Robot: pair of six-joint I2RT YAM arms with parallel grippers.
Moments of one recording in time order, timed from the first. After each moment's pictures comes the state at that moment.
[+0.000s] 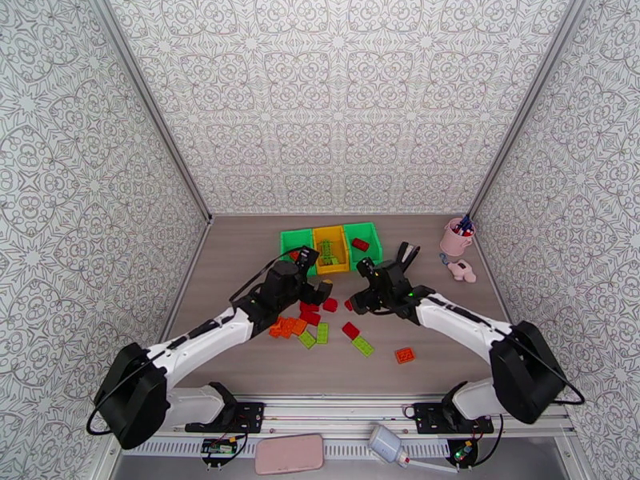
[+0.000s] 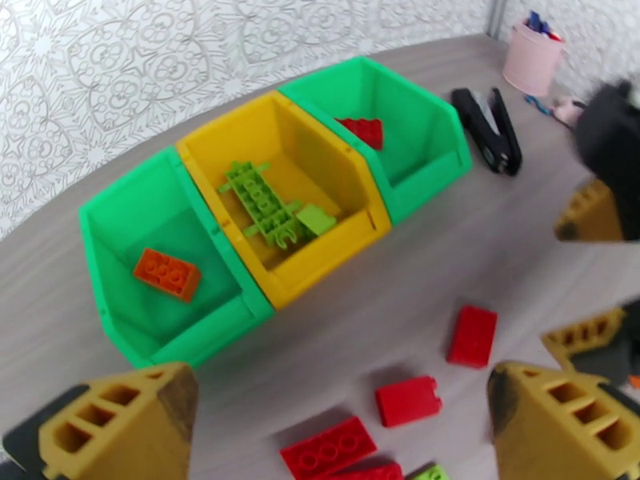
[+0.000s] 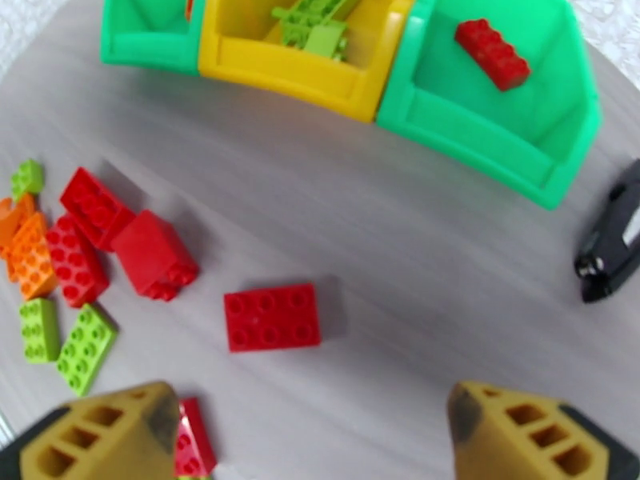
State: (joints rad) left arm -0.66 1.26 0.78 -0.01 -0.07 -0.03; right arm 0.58 1.53 0.92 -0.29 -0.03 0.07
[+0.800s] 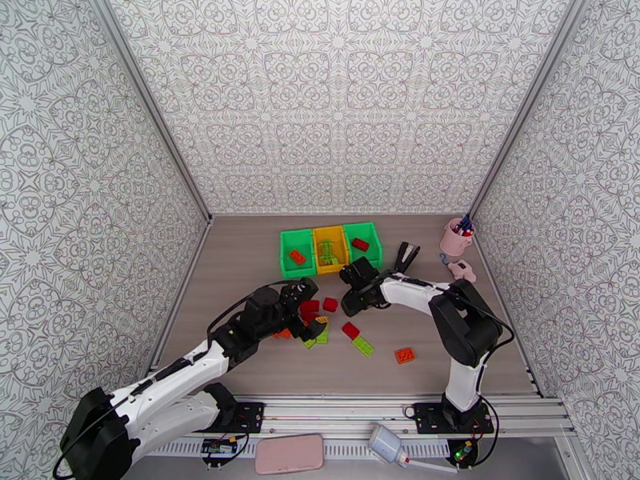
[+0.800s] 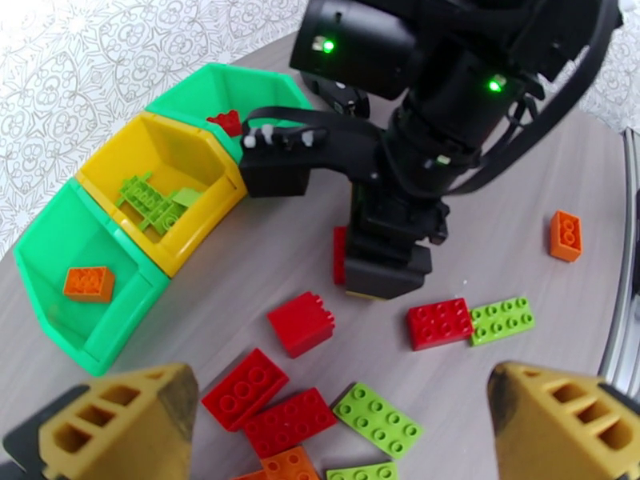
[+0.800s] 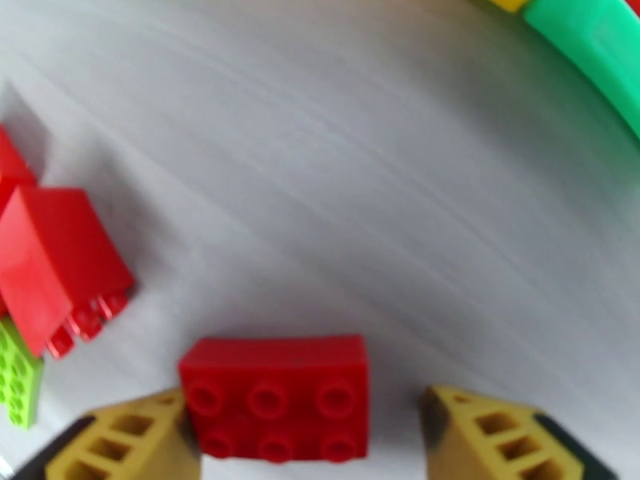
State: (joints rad) left arm -0.68 1.01 0.55 0.01 0.19 0.11; right arm 0.62 1.88 1.16 -0.46 -0.02 0.05
